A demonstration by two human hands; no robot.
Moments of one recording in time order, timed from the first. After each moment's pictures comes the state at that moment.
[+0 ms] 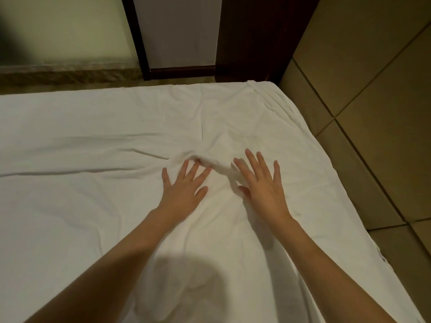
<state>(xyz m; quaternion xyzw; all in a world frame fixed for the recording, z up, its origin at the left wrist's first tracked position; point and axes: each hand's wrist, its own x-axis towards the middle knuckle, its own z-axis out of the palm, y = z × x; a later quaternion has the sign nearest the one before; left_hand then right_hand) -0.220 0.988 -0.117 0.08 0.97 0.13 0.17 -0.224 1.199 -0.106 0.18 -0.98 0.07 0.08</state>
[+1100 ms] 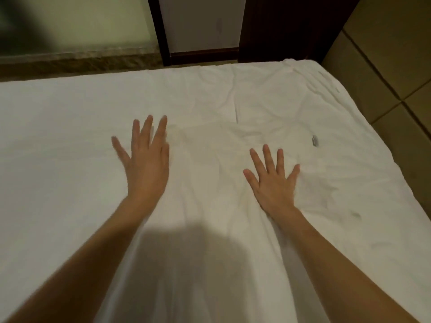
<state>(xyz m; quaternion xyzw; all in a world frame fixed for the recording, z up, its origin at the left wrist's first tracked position) -0.234 0.869 -0.127 -0.09 0.98 0.12 -0.12 -0.249 1.132 -0.166 0.03 -0.99 0.07 -0.12</state>
